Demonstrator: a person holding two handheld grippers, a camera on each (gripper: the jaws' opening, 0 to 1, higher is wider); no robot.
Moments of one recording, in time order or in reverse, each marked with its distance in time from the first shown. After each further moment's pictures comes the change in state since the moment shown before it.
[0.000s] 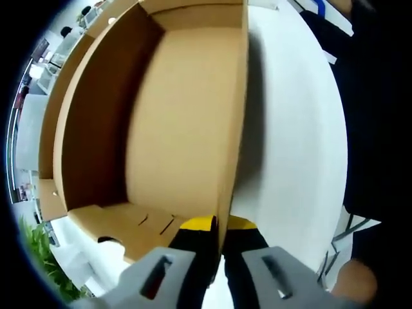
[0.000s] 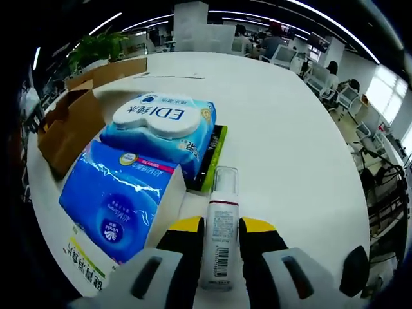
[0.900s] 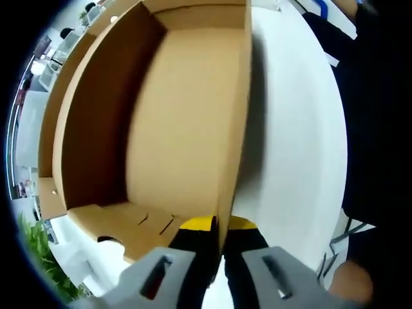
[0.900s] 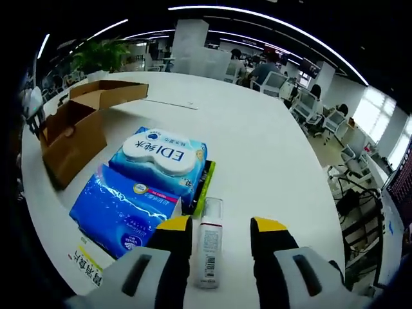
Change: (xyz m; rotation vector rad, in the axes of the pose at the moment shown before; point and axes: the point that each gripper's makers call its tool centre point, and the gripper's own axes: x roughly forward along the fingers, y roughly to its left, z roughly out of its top) left arm 0.000 -0.003 0.001 -0.015 0.000 0.003; right arm -0.044 -0.013 0.039 -0.056 -0.165 -0.113
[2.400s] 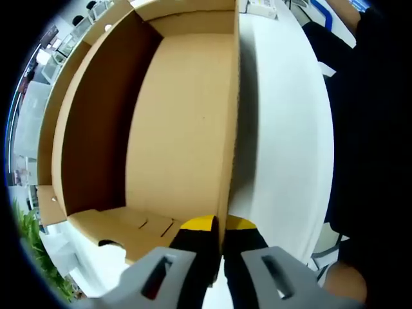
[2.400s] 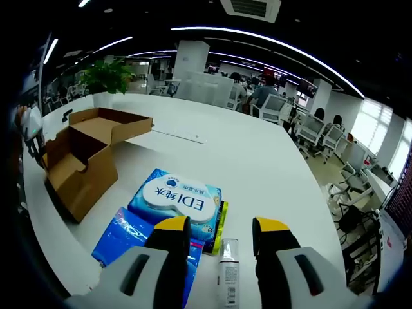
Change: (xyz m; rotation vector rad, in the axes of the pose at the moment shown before) left arm -0.003 -0.029 0.011 -0.068 -0.043 -0.027; right arm -0.006 0.030 0.062 -0.005 -0.151 0.008
